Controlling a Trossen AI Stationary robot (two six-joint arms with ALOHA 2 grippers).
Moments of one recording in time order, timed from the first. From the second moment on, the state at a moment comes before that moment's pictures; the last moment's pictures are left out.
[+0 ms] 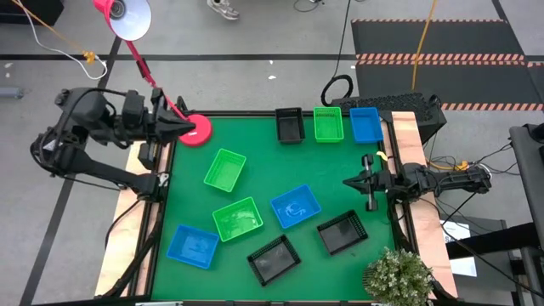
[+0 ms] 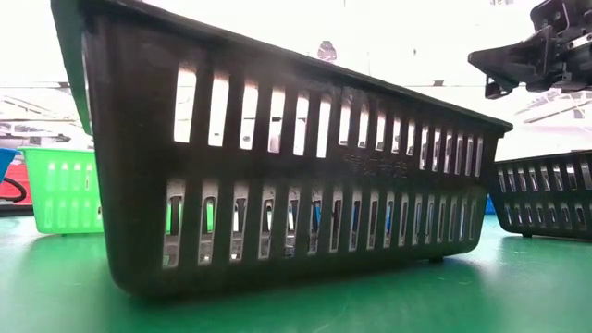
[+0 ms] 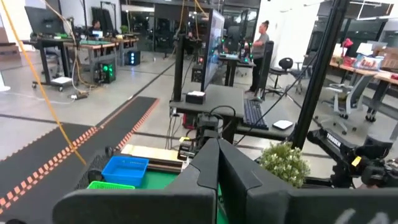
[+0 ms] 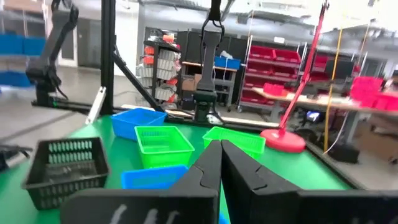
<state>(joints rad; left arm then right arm) -0.03 0.96 1.61 -0.65 -0.08 -0.10 0.11 0.01 0.01 0.10 0.08 -0.10</state>
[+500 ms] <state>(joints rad) -0.03 0.97 1.61 -0.66 -0.17 -0.08 0.11 0.19 0.39 -0.08 0.13 0.00</state>
